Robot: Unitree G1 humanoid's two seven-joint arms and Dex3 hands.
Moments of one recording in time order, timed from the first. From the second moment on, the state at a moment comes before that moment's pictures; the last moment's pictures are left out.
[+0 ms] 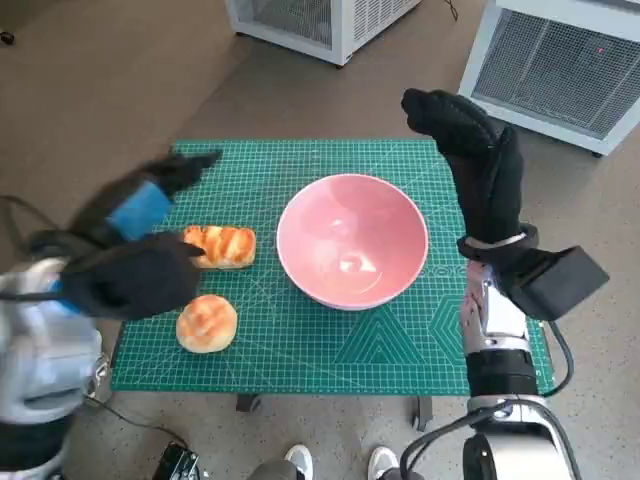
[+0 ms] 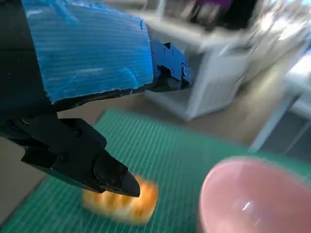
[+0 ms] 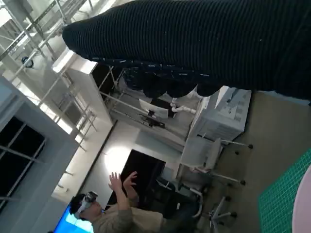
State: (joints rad) left arm -0.53 0.69 -0.18 -0.20 0.52 0.54 -0.56; right arm -0.79 -0.08 -0.16 0.72 0.24 -0.73 0.44
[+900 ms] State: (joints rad) left arm -0.73 0.55 -0.40 0.36 0.64 0.48 -0.50; right arm -0.80 -0.08 -0.16 0.73 0.24 -0.75 0.44
